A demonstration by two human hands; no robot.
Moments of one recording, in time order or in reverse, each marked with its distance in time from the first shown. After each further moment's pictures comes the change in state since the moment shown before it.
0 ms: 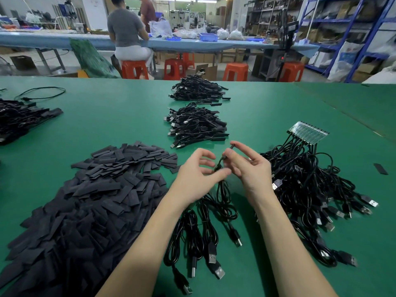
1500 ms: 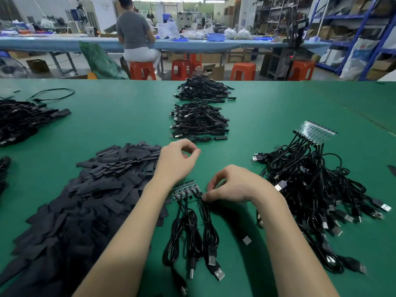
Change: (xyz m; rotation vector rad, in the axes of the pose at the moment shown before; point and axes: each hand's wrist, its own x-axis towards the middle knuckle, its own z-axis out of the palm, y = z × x) left_hand 0.039 -0.008 -0.040 0.463 0.253 0.108; right_hand -0.002 -0.020 0.020 -1.389 -0.574 0.263
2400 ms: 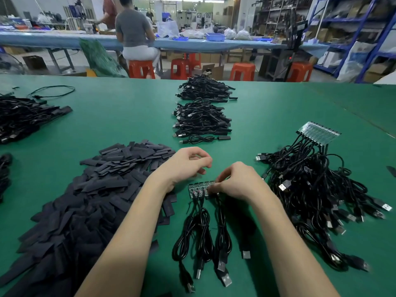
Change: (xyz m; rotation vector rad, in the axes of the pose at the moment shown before) left_hand -0.010 0.009 -0.012 -0.412 -0.456 -0.239; right_hand 0.004 -0.004 0.012 0.030 0.192 0.171
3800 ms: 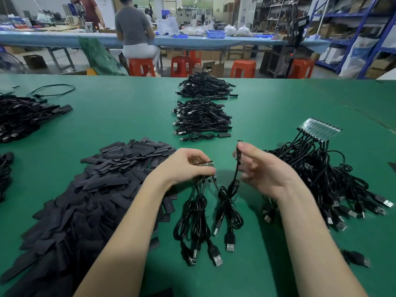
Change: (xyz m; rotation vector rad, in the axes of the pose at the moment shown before) left_hand -0.008 -0.002 -0.008 0.198 -0.049 0.058; right_hand -0.007 0.026 -0.032 1.331 -0.274 -0.076
